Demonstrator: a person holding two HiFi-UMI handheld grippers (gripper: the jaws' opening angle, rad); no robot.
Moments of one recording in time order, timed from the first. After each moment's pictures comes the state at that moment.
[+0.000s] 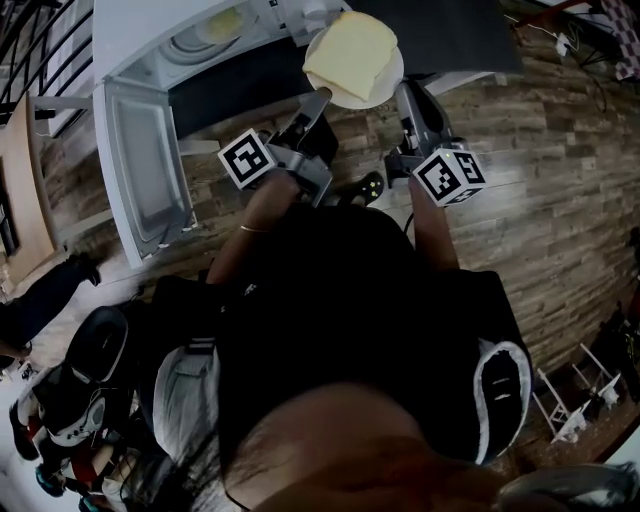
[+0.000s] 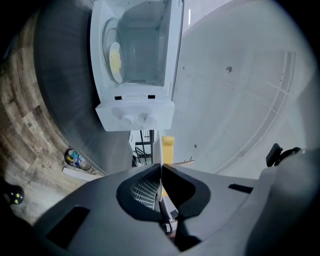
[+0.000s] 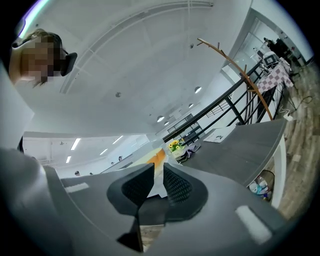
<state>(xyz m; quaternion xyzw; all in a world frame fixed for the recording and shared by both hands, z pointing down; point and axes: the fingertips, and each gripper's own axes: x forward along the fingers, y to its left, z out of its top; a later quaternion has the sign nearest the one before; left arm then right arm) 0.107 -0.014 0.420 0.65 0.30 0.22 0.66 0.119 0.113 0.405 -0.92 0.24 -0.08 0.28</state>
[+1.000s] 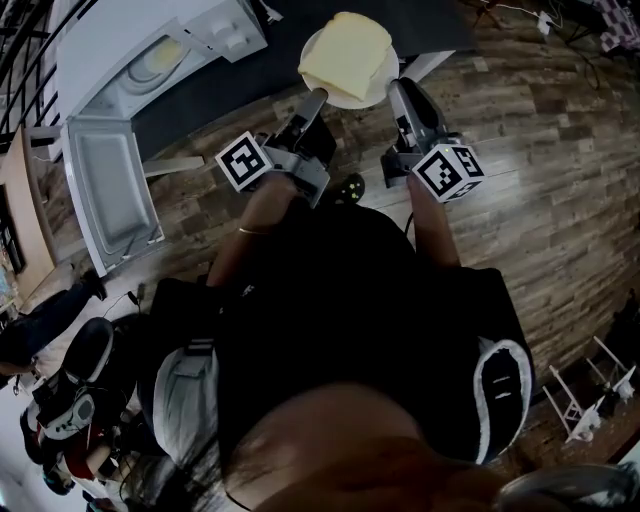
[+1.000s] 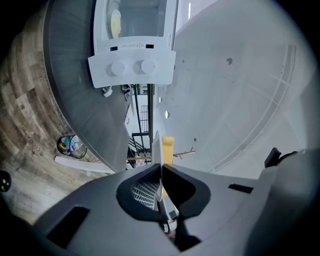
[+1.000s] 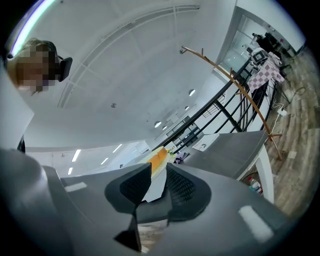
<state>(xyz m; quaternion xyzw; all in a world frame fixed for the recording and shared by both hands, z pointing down) 0.099 0.132 0.418 0.65 0.32 0.23 0.65 0.105 0.257 0.411 -0.91 0.24 -0.06 0.33</state>
